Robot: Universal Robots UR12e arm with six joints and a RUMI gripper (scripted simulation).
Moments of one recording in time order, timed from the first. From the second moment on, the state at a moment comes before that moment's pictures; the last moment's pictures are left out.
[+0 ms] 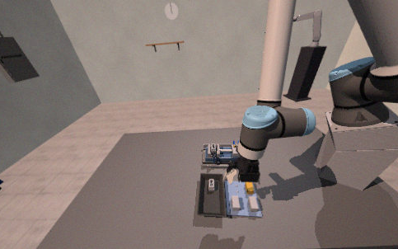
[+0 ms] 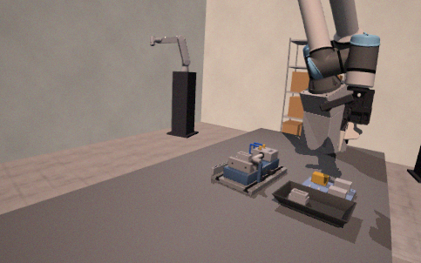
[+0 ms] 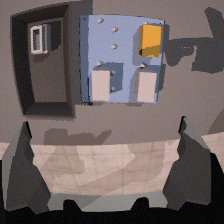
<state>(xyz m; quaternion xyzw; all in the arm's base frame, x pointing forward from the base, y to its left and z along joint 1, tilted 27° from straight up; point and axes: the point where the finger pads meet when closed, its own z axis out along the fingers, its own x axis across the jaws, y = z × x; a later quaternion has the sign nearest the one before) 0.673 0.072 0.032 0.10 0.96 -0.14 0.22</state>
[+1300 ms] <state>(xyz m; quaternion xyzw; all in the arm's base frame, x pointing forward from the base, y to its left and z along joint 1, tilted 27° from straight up) 0.652 0.095 0.022 0.12 0.96 -0.13 0.19</state>
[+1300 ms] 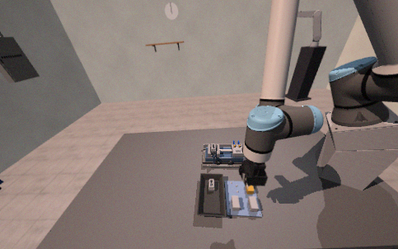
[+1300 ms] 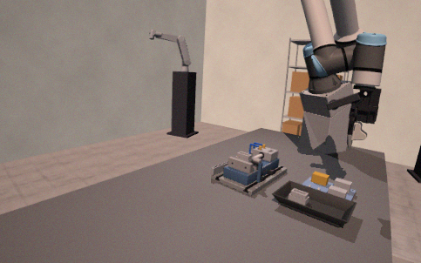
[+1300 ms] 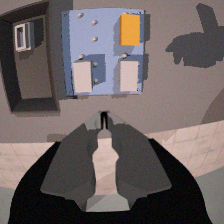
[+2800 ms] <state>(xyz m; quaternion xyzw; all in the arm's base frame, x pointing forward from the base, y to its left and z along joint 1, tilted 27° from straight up) 0.666 0.083 -0.012 0.12 0.96 -0.13 0.19</state>
